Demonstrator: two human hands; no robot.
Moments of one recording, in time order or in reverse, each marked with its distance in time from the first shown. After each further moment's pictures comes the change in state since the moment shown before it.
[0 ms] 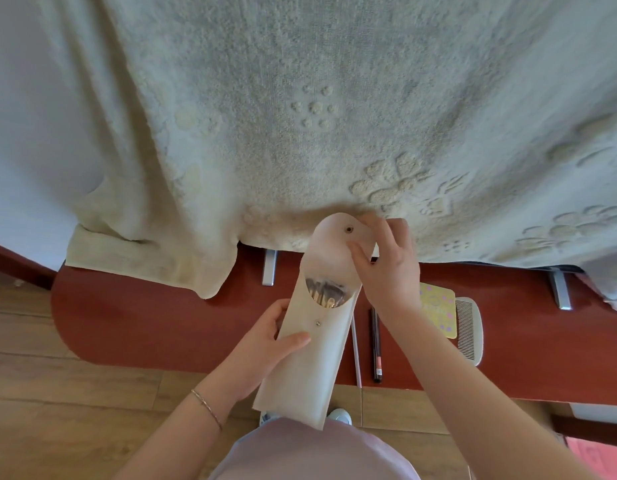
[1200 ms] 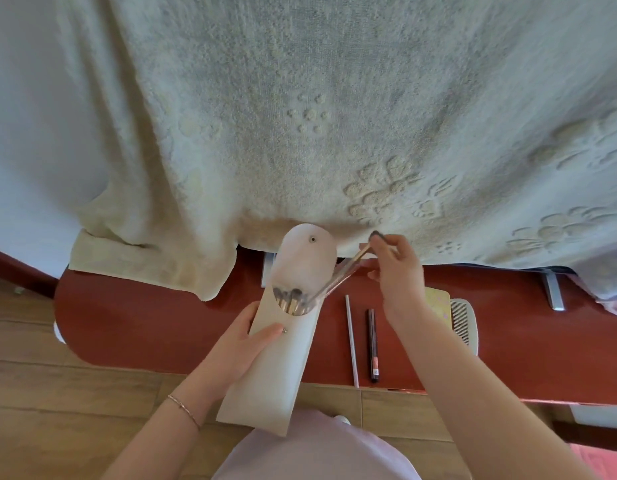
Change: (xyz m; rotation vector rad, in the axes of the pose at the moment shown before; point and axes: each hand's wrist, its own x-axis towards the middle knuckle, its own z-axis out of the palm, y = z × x) left_hand -0.010 -0.001 -0.020 0.042 0.175 -0.021; right_hand 0.002 0.001 -0.013 0.706 -0.077 0.728
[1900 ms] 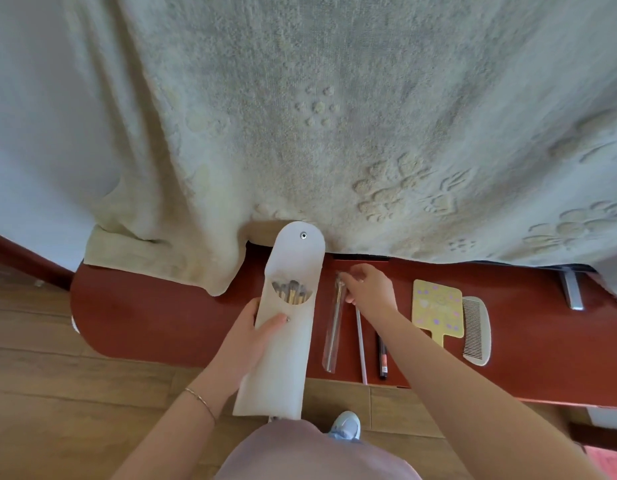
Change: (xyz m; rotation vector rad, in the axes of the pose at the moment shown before) left_hand 0.008 -0.005 0.004 0.009 0.145 -0.061; right_hand 0.018 0.069 0.022 -0.562 -0.198 0.094
